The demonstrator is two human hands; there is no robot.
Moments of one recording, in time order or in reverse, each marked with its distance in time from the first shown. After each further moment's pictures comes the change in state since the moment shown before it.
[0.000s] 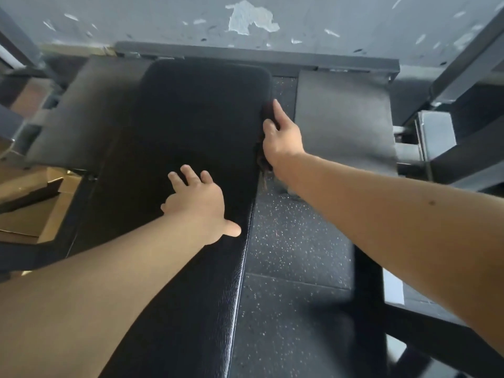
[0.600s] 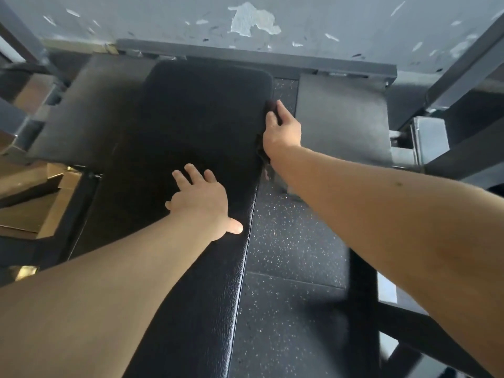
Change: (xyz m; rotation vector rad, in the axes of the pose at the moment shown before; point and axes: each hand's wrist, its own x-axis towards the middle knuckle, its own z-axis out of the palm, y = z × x) left_hand 0.003 0.001 0.003 -0.007 0.018 -0.019; right_hand 0.002 -0.009 0.011 -0.004 0.131 -0.010
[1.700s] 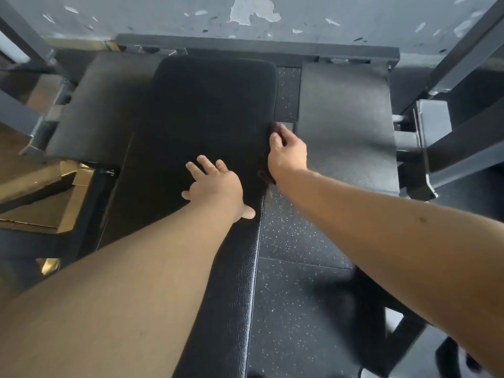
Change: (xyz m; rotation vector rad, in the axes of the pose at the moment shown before) left_hand 0.006 0.001 0.001 -0.022 -0.003 -0.042; right_hand -0.067 0.016 -0.007 0.048 -0.017 0.139
